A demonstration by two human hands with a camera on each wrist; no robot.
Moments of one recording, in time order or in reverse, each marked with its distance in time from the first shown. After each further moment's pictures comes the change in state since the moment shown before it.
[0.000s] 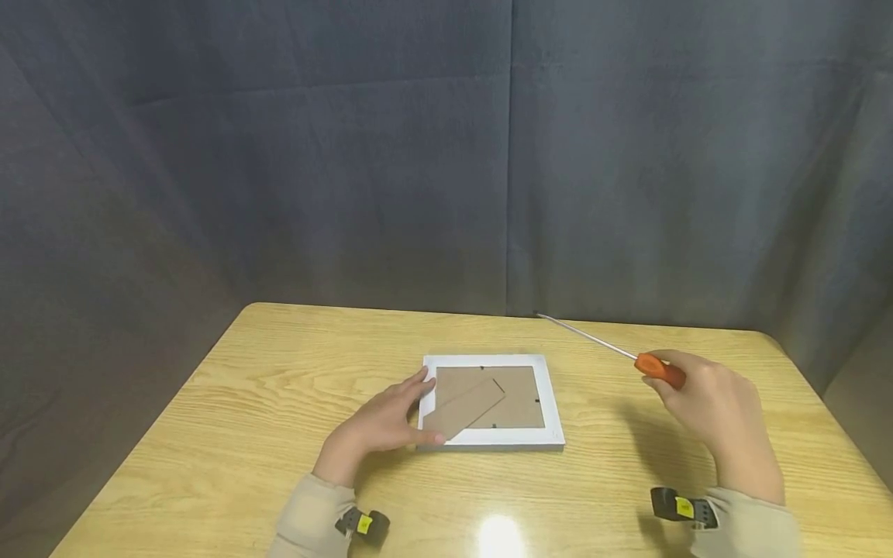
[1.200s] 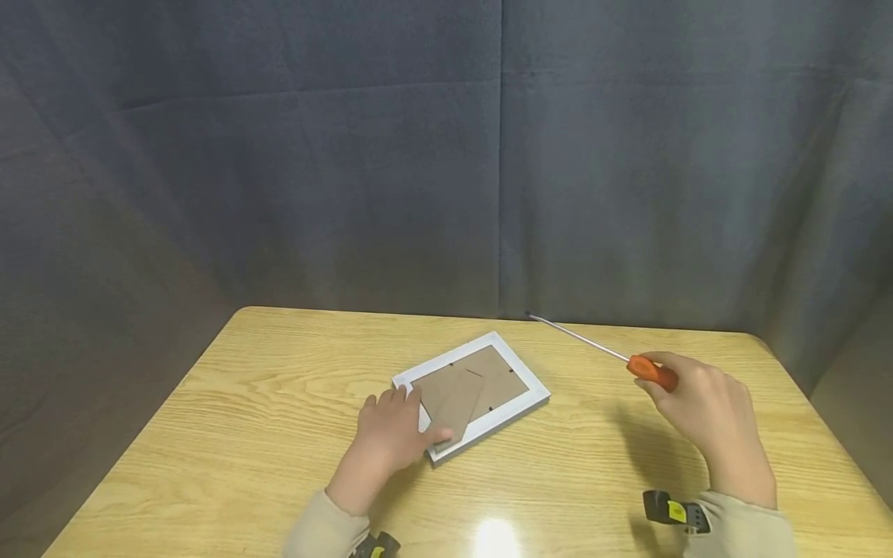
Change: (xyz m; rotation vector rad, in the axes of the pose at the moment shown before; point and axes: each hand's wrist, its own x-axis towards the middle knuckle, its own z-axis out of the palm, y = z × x) left_hand -0.017 0.055 0.008 0.510 0.128 -0.211; right_hand -0.005 -0.008 -0.002 0.019 -0.016 0.058
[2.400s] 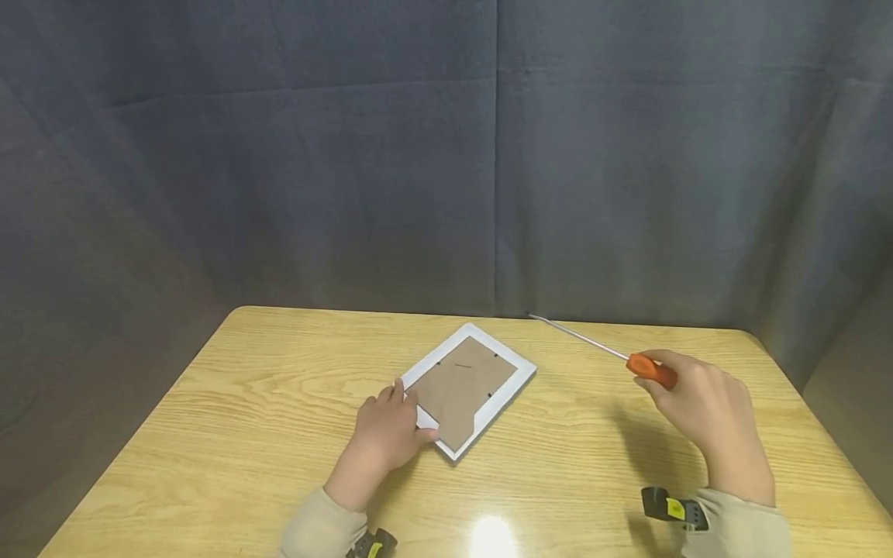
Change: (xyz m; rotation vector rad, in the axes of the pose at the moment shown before) left_hand 0.003 0.000 0.003 0.066 -0.012 0.017; right_hand 0.000 0.001 -0.007 -0.015 -0.004 -0.008
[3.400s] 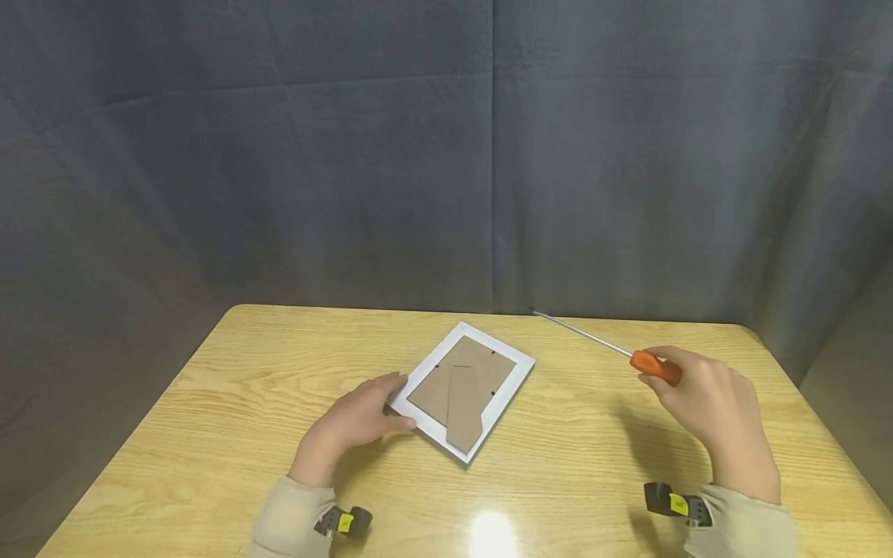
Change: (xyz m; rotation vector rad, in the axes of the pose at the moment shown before) left_hand 0.011 -0.056 0.004 -0.554 -0.002 0.134; right_hand -0.002 0.001 -0.005 -0.006 -0.024 0.029
